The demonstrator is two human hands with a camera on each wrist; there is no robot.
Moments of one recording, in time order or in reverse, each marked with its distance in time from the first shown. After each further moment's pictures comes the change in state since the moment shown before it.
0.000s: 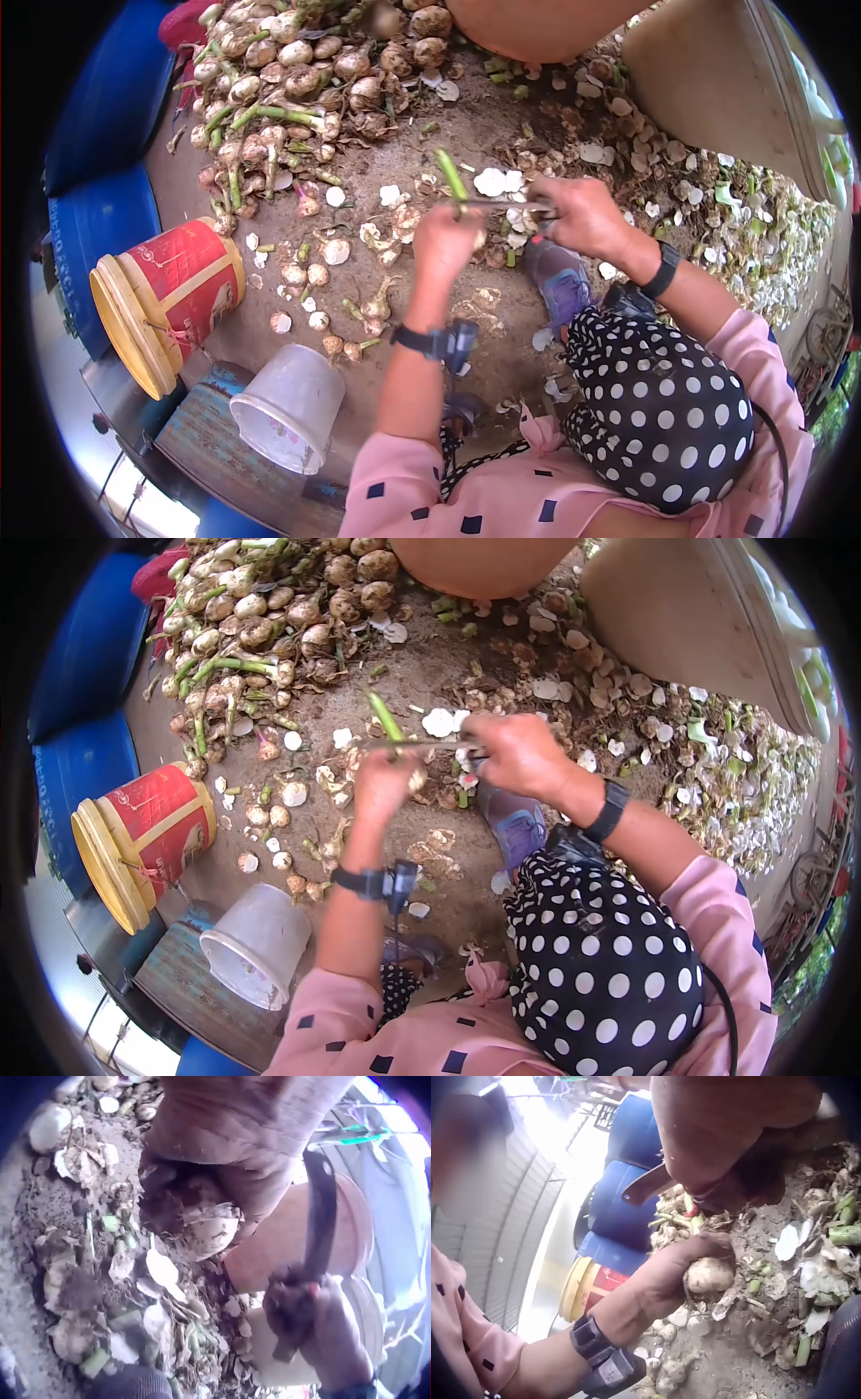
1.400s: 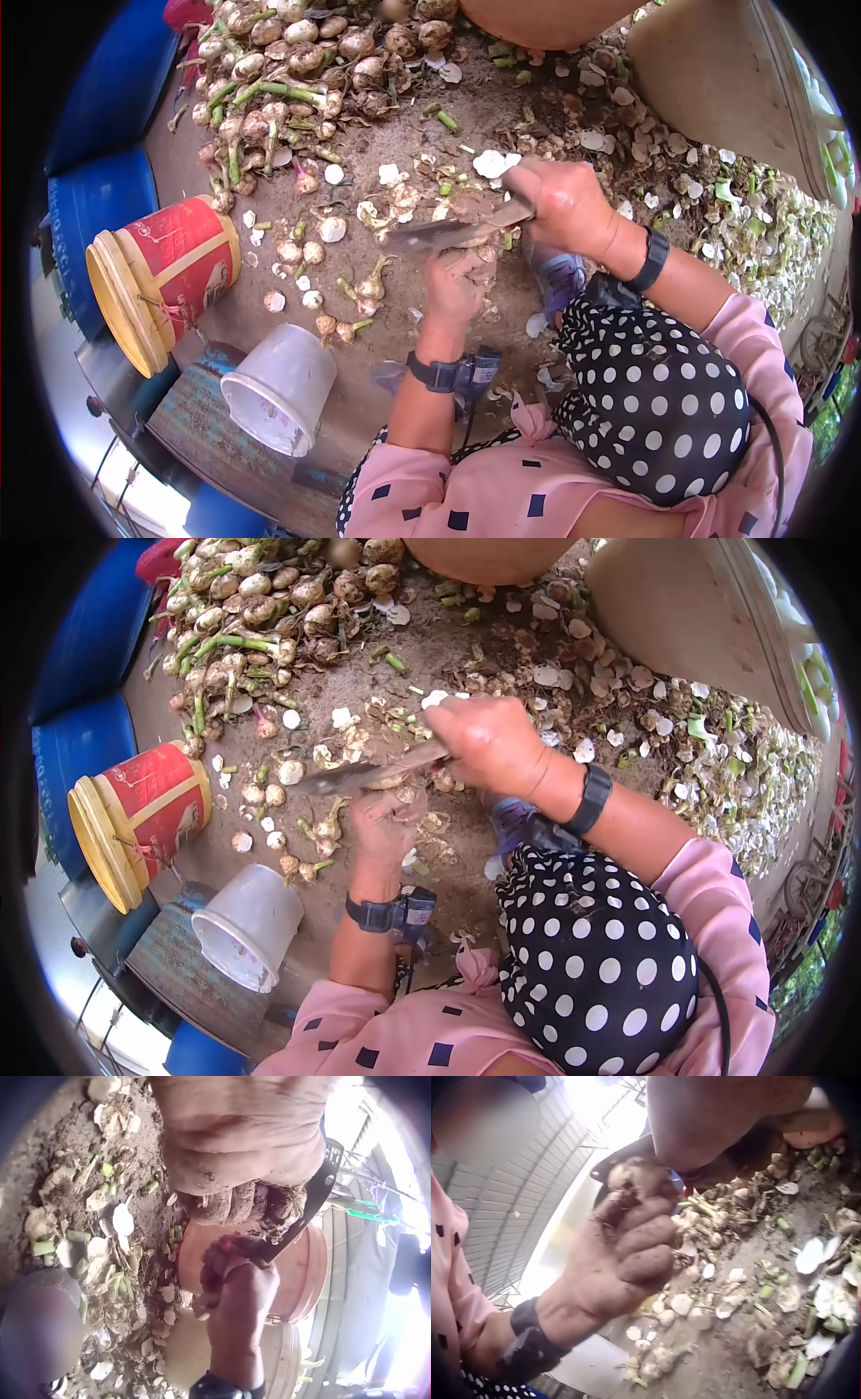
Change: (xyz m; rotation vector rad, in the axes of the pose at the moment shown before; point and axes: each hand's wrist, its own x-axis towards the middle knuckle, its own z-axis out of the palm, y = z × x) left_hand -0.046 -0.069 0.039 -0.489 0.069 0.689; right_hand 0.007 -0.034 -0.006 -0.162 0.169 -0.299
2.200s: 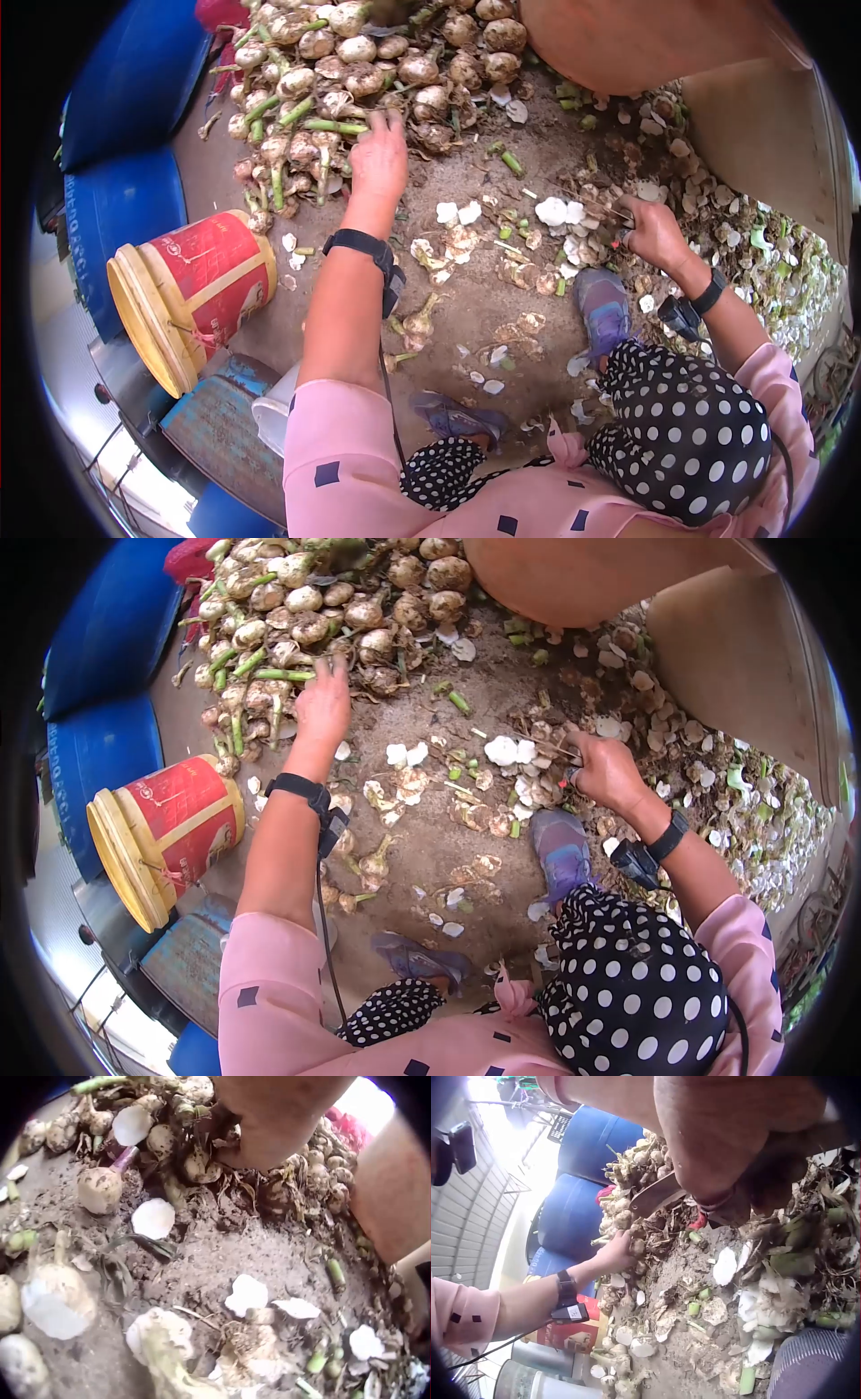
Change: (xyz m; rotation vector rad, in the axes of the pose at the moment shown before) left_hand 0.209 0.002 -0.171 1.763 0.115 0.100; right_hand -0.018 0.077 0.023 0.094 -0.250 0.508
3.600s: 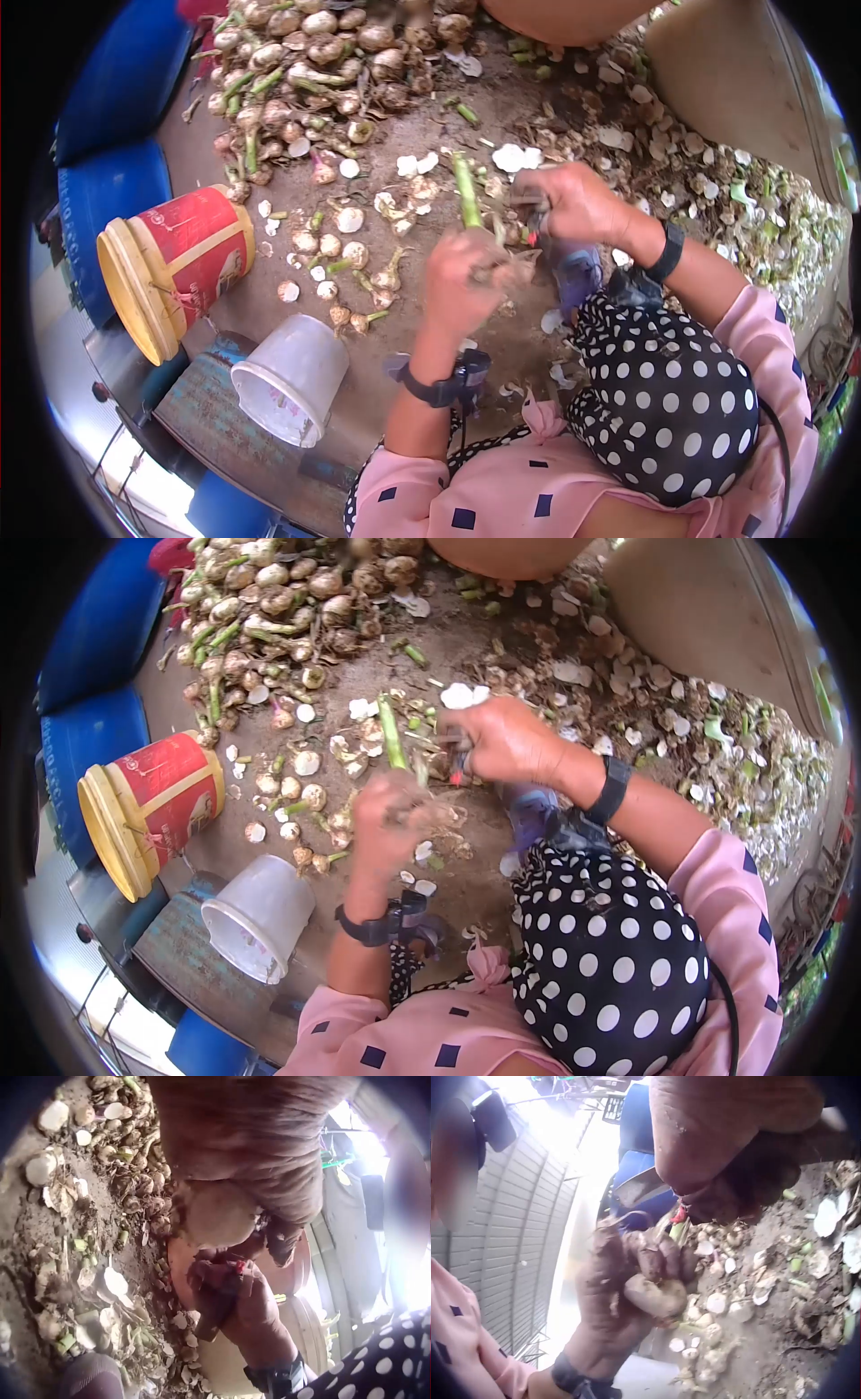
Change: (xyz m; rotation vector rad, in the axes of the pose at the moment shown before) left_hand -0.199 0.132 -0.119 -1.308 -0.018 0.036; right_hand -0.019 -0.068 -0.008 0.273 -0.166 -0.285
